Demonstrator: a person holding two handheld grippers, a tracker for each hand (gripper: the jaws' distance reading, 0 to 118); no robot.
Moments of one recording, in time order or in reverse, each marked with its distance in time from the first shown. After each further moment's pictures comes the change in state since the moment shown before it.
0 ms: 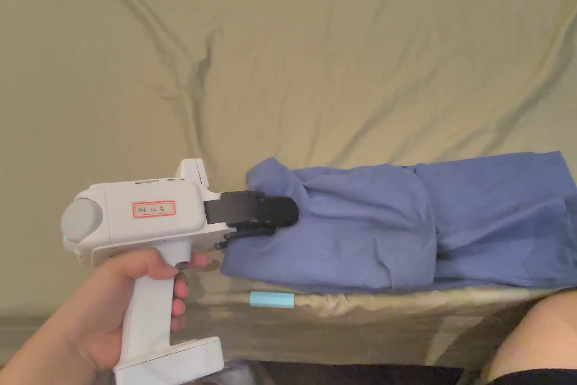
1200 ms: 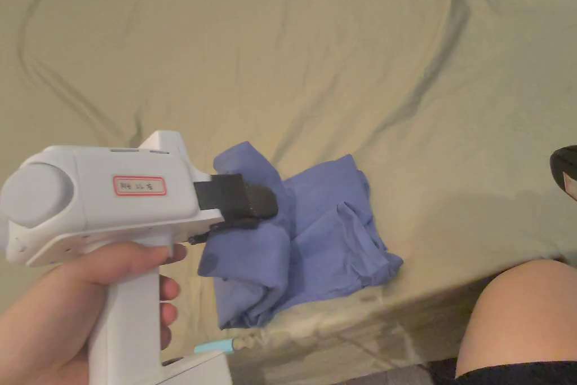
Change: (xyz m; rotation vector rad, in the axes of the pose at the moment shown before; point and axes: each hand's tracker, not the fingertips) left arm 0.201 -0.012 -0.105 -0.075 0.537 -0.276; right arm 0.093 -0.061 0.024 0.101 0.039 -0.153
